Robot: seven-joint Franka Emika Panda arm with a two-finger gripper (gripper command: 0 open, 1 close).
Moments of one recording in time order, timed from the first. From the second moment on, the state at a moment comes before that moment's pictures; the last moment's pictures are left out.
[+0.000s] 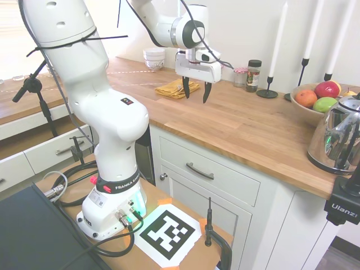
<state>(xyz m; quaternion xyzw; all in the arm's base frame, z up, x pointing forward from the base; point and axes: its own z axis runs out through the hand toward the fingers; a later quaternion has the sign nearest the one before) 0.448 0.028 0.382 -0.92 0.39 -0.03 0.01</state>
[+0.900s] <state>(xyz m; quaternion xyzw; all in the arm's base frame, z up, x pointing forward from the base) 0.538 0.148 0.387 -0.95 0.30 -0.04 0.01</state>
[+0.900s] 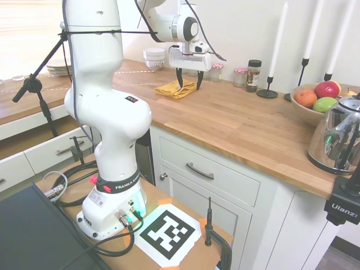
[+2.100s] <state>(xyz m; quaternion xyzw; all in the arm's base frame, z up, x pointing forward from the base) 0.593 0.283 0.352 -0.97 0.25 -0.04 -0.01</state>
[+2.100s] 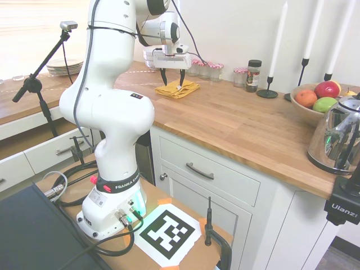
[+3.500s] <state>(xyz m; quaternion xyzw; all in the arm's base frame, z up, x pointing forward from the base) 0.611 0.253 0.334 -0.96 0.29 -0.05 -0.02</state>
